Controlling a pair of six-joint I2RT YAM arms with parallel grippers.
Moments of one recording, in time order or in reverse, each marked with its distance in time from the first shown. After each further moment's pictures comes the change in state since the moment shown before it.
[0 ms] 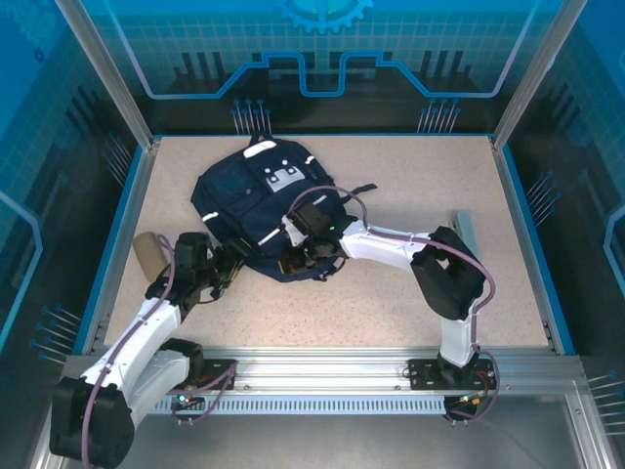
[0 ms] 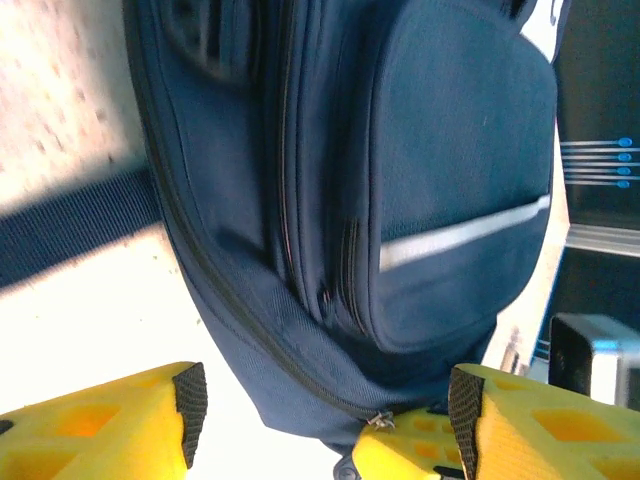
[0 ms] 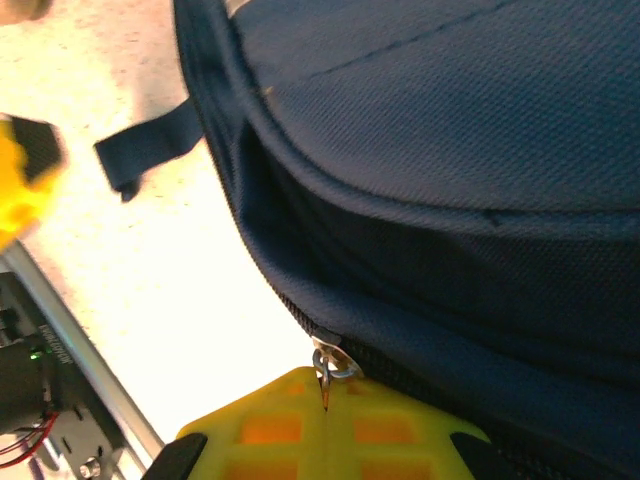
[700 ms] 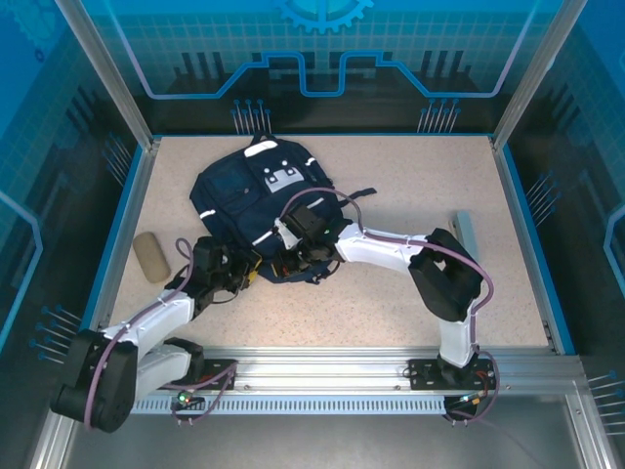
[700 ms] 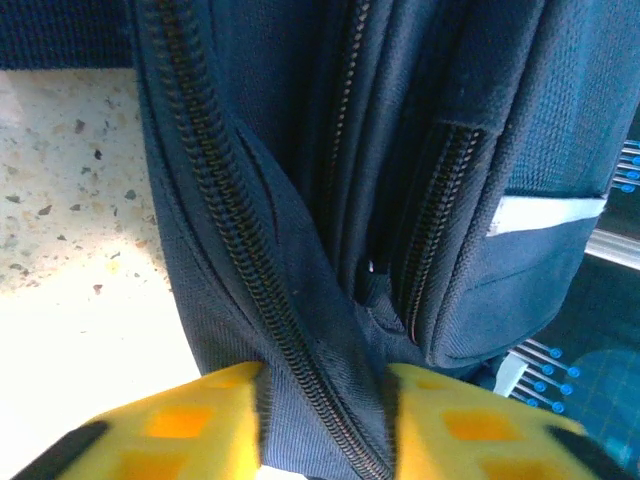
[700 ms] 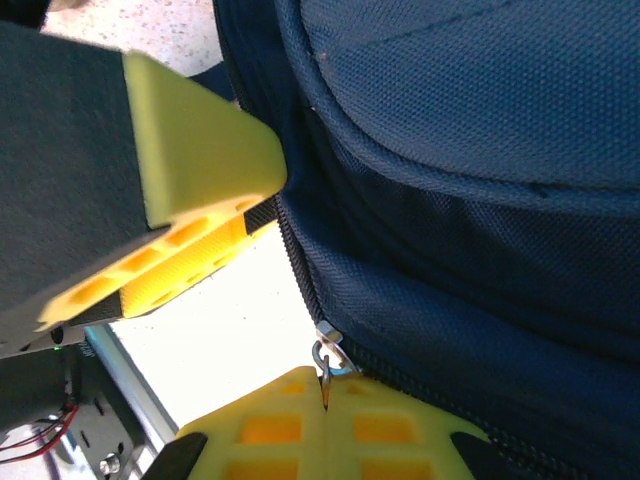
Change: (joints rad) left arm -0.072 0.219 -0.080 0.282 0.030 -0.191; right arm 0.036 0.002 0.011 0.008 0.020 0.005
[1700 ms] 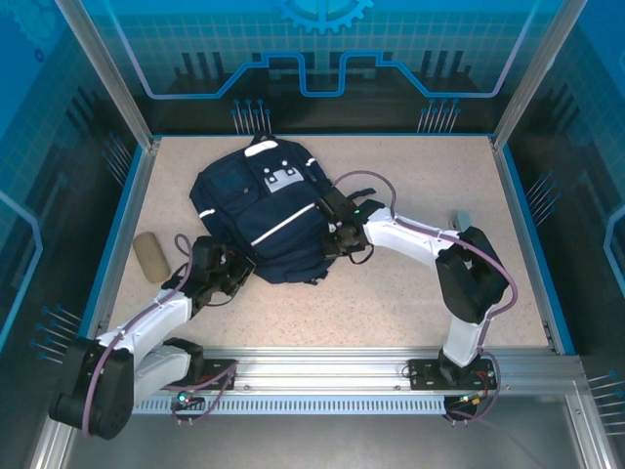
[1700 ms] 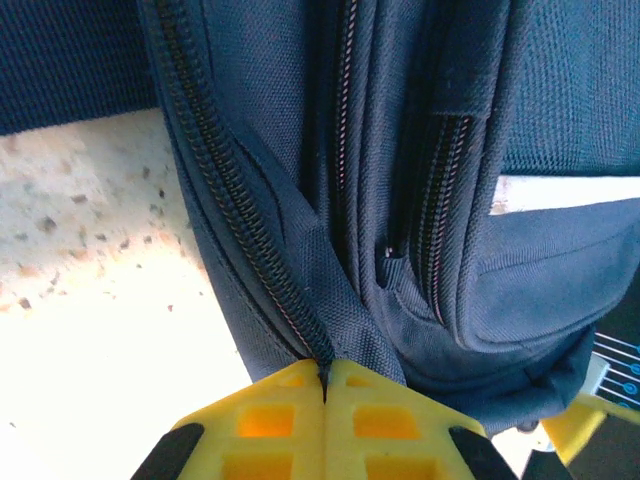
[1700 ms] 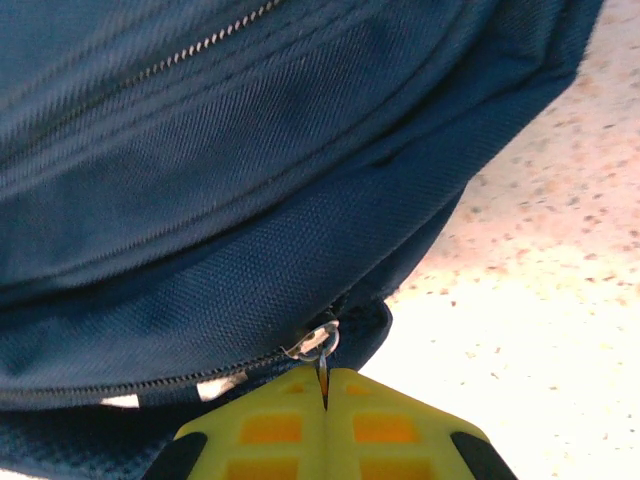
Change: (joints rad) left arm 0.022 -0.032 0.043 -0.154 -0.062 0.189; right arm -0.175 -0.120 -0.060 -0.276 0.340 -0.029
